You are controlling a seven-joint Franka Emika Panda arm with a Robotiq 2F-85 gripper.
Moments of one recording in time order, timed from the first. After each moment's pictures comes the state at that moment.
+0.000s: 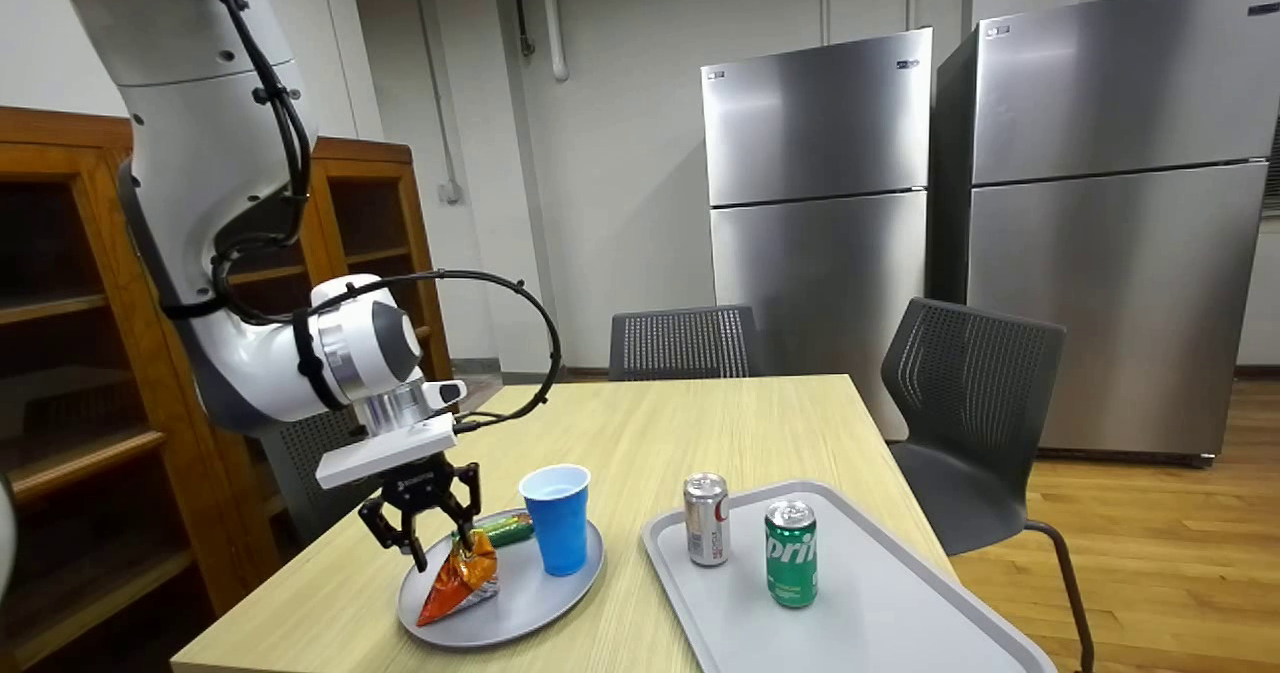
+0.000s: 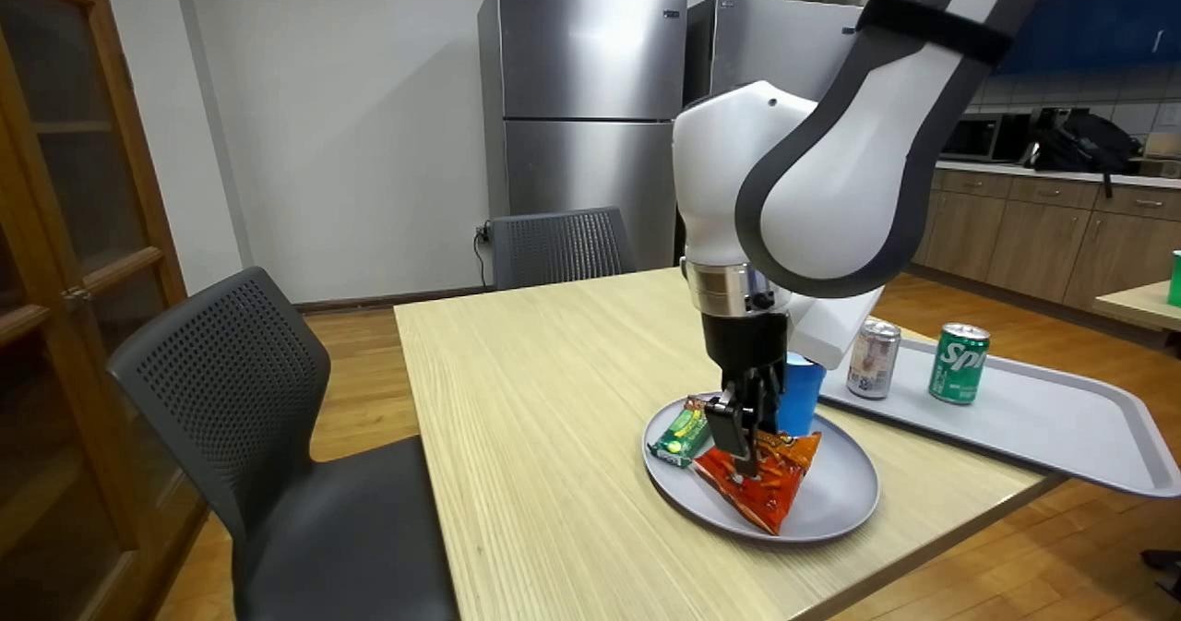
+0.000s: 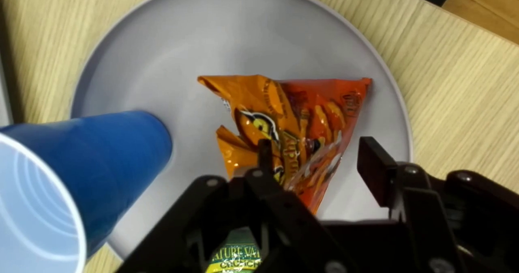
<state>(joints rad) 0.20 0.32 0.07 -2.44 -0.46 2.63 0.06</state>
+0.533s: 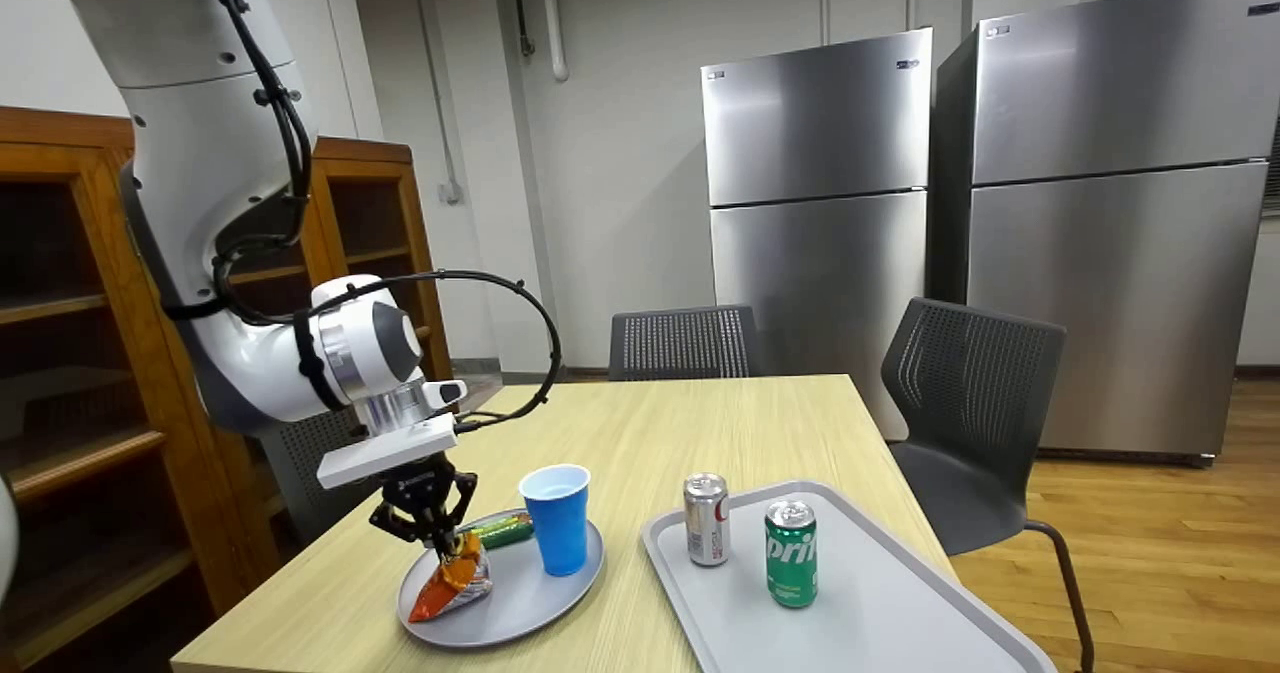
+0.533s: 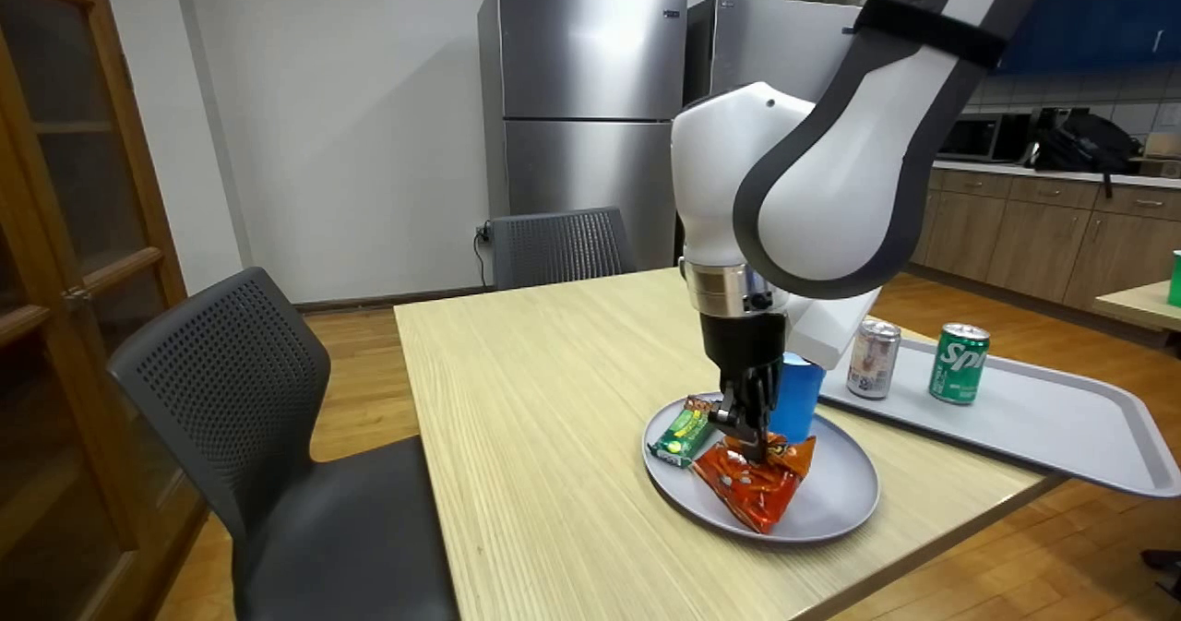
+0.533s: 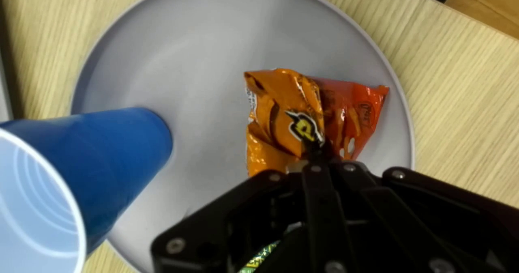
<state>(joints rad) 0.21 0.33 0.06 -2.43 -0.46 2.63 0.06</state>
